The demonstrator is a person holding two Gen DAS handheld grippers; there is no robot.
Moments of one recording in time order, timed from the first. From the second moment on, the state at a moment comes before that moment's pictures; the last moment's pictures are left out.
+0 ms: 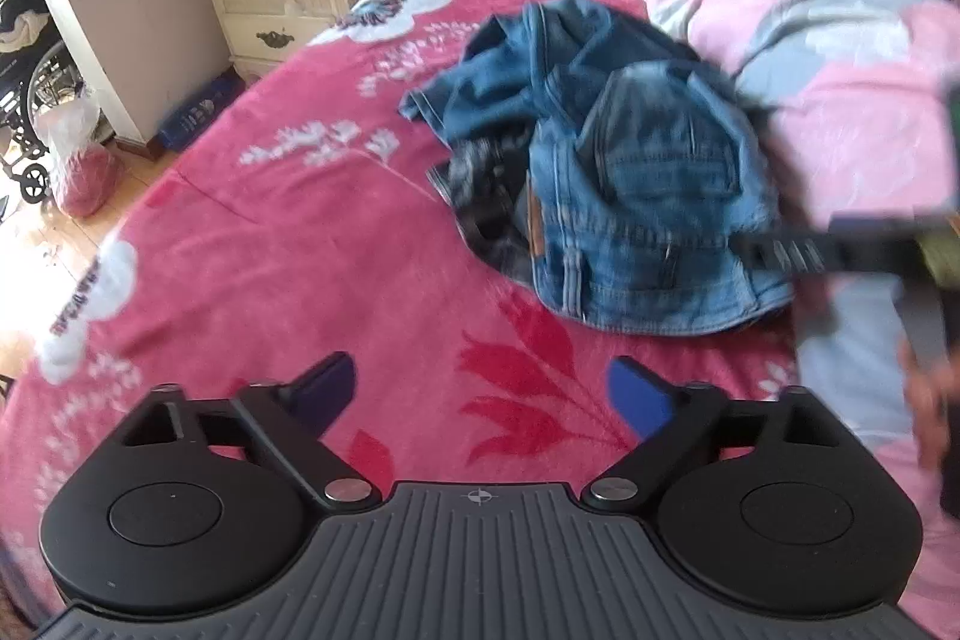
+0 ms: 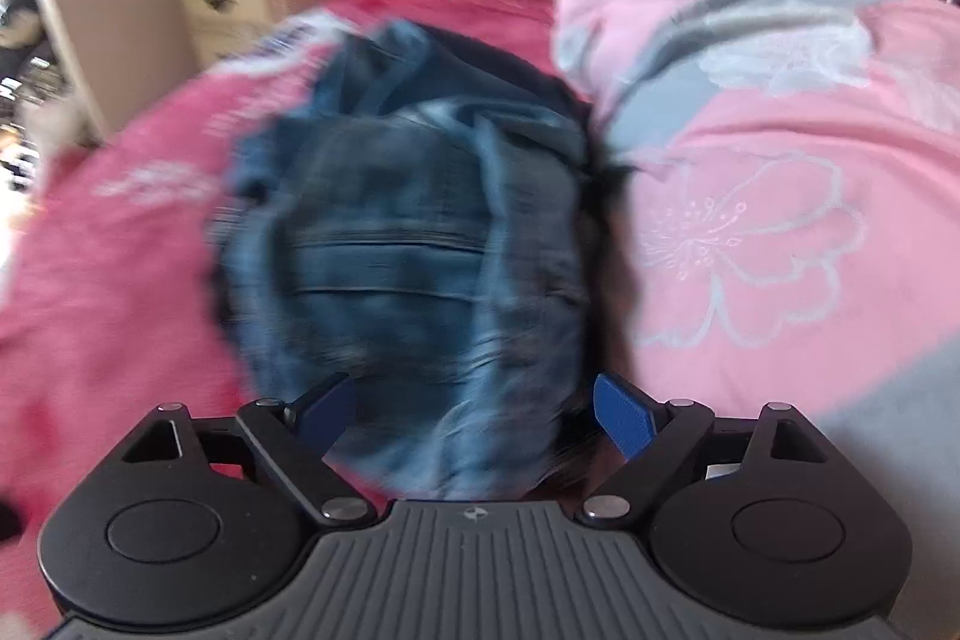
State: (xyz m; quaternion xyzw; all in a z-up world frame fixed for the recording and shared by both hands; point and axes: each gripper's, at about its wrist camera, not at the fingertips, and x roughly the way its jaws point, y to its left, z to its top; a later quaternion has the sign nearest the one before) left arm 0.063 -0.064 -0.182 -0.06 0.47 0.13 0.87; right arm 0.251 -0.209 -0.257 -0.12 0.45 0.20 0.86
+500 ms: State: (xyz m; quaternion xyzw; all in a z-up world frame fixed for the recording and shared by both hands) left arm 0.042 -0.065 -0.245 -0.11 0.42 0.04 0.90; right arm 0.273 -0.252 -0.223 0.21 0.48 0.37 0.77
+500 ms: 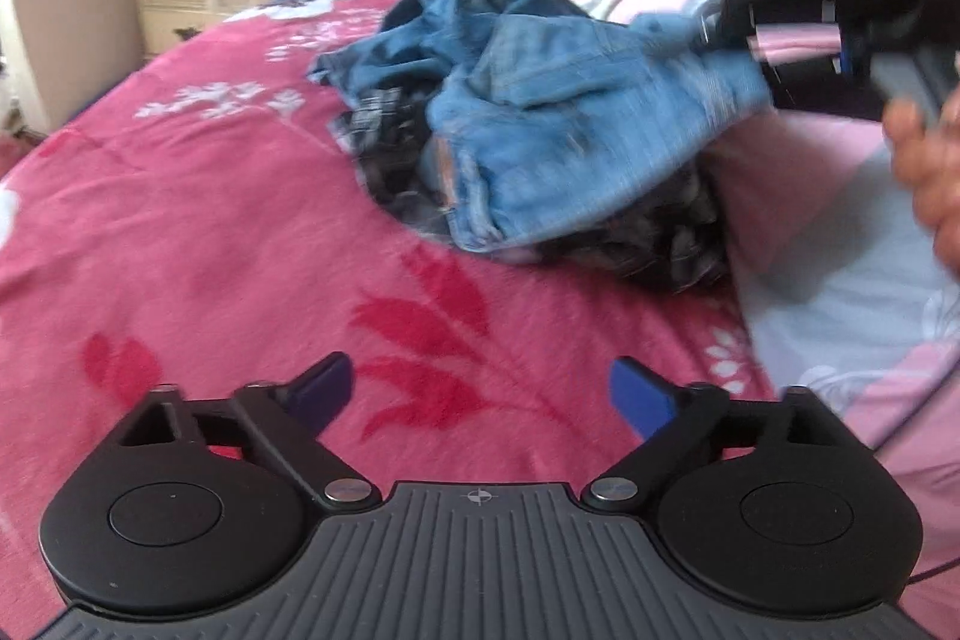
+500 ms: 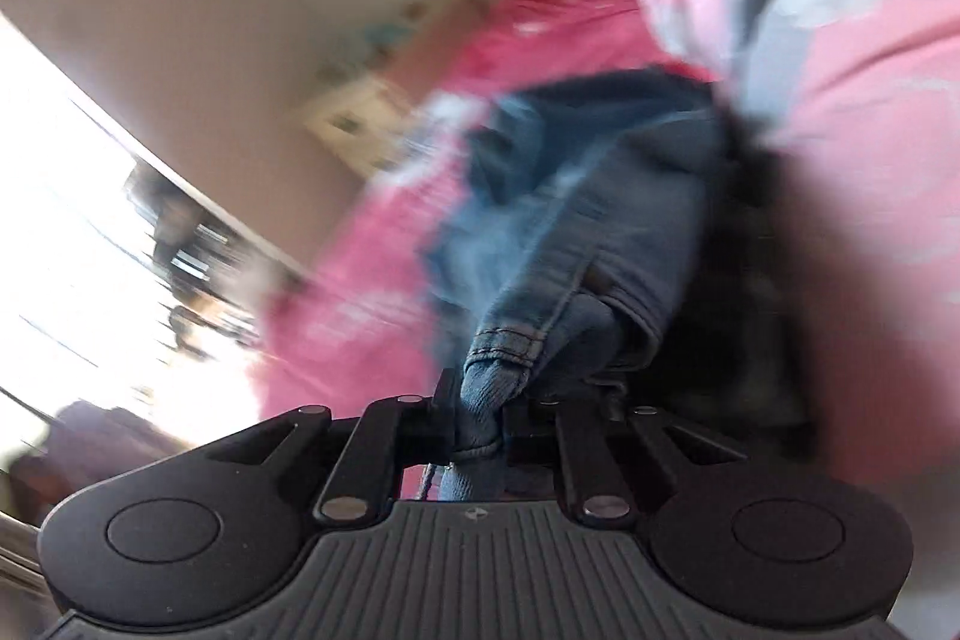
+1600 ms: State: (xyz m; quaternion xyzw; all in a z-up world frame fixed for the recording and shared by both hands) left arm -0.064 0.005 -0.163 -0.15 0.28 0.13 0.94; right arm 0.111 -0.105 -0.160 0.07 0.53 0.64 0.55
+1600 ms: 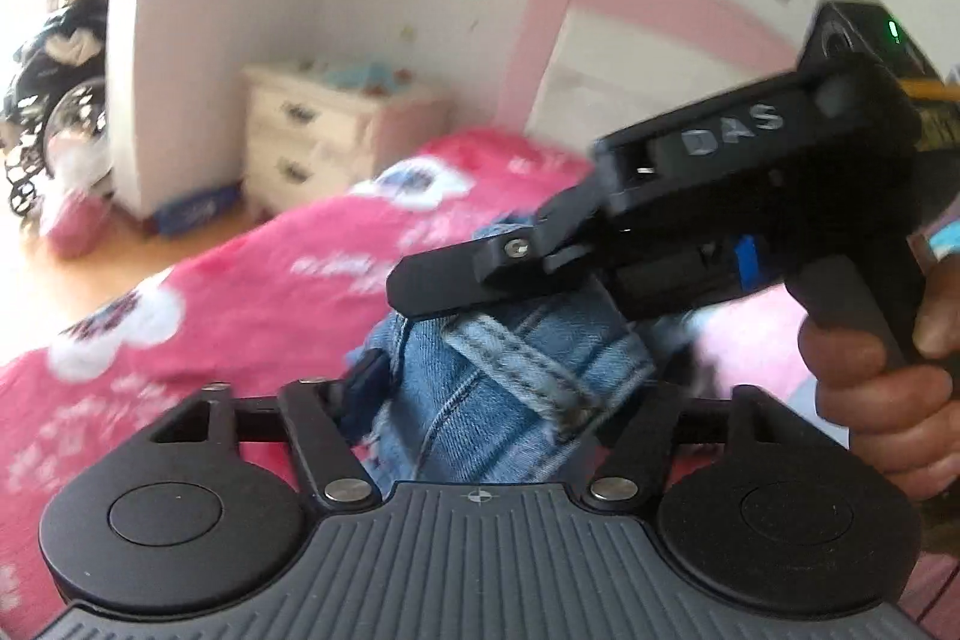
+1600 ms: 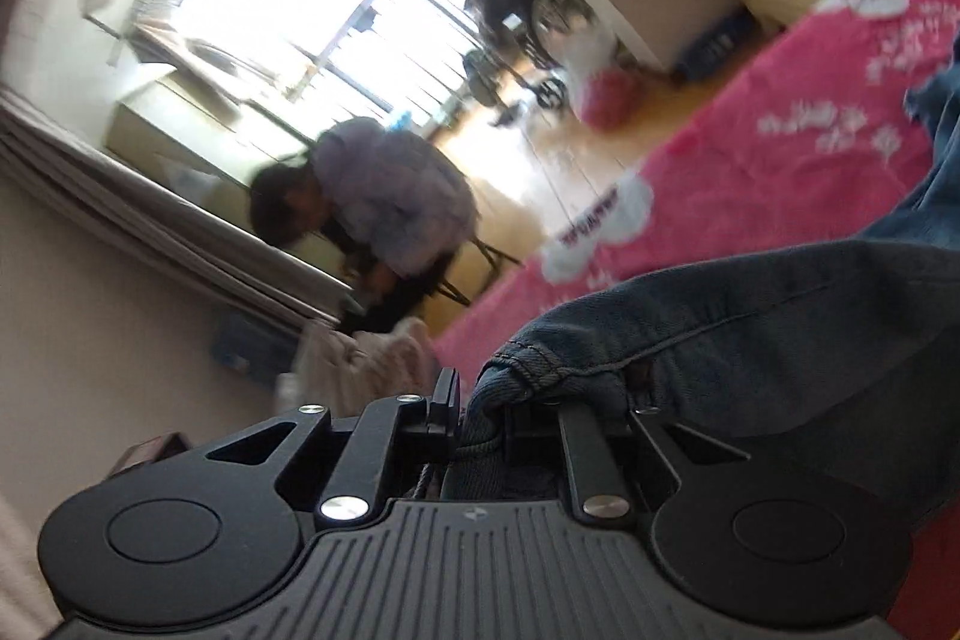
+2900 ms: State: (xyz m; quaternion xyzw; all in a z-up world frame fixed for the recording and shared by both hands) left arm -0.036 0.150 -0.260 -0.30 0.33 0.14 0.88; right arm 0.105 -0.220 -0.385 0.32 0.68 0.28 0.60
